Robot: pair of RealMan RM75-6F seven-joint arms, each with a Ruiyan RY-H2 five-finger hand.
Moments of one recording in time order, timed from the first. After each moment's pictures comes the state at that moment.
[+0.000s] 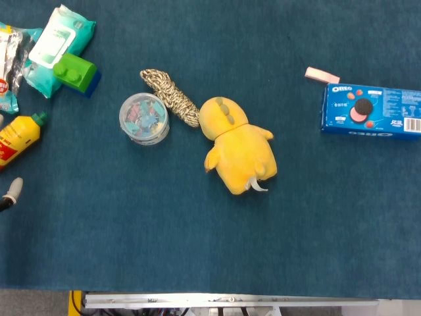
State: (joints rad) left arm -0.05 -1.08 -0.02 -1.82 1.54 1.53 0.18; right arm 0.09 -1.05 0.07 -1.51 -1.48 1.45 0.05
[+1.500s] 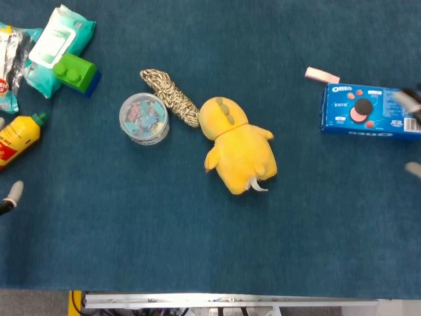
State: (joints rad) left arm -0.04 -1.08 -0.01 -1.83 1.54 1.54 0.19; right arm 0.31 -1.05 0.04 -1.63 -1.73 1.23 0.01
